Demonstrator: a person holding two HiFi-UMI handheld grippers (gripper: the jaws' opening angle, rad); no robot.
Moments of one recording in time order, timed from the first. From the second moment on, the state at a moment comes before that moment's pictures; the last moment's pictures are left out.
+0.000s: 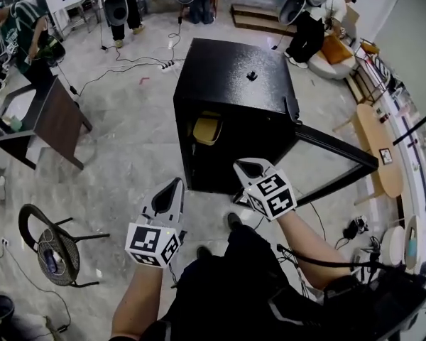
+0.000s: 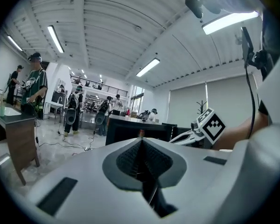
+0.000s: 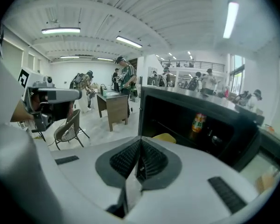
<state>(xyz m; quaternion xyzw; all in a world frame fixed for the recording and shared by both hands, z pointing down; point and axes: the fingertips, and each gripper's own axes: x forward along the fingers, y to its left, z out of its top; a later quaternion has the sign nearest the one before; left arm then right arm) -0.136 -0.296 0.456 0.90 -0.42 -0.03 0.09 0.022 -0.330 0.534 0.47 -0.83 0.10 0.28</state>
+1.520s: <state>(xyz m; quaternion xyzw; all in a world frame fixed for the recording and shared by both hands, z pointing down) -0.011 -0.293 0.371 0.90 -0.44 -0.01 0.06 0.171 -0.264 0.371 0.52 -0.85 0.03 0.11</state>
